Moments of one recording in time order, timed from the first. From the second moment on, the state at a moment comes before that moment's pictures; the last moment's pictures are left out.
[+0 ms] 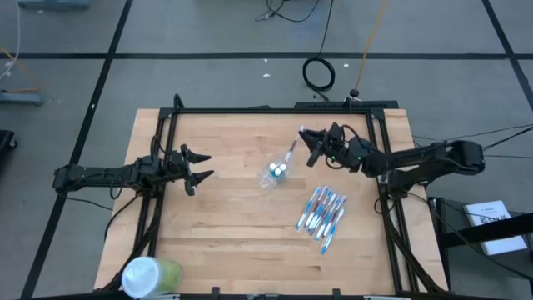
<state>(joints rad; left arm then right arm) 0.04 0.20 0.02 0.16 -0.18 -0.14 -0.17 1.22 0.47 0.87 0.39 0.27</state>
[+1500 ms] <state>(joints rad) 0.04 0.20 0.02 0.16 -0.18 -0.14 -0.26 1.47 0.47 0.85 0.26 0.38</state>
